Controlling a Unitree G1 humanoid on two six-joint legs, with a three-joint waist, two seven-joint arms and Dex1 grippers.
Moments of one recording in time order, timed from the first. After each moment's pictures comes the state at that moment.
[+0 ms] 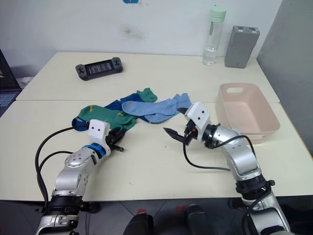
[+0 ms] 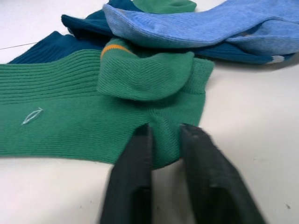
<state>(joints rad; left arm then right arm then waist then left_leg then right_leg) -0.28 0.42 0.13 0.16 -0.20 0.26 -0.45 -0.49 -0.38 0.19 -0.18 0.24 0.38 0.71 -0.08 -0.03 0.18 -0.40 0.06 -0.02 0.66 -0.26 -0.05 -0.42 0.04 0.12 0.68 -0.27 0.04</state>
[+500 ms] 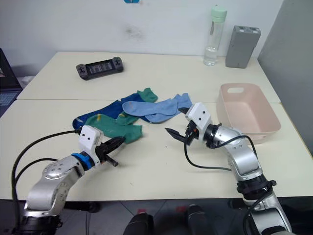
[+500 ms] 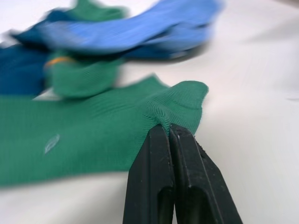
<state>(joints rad) -0.04 0.59 0.15 -0.33 -0.41 0.52 -0.66 -0.49 -0.39 0.19 -0.18 0.22 0.36 0.72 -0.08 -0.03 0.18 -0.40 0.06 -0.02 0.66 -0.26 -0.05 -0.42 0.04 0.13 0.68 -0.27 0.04</state>
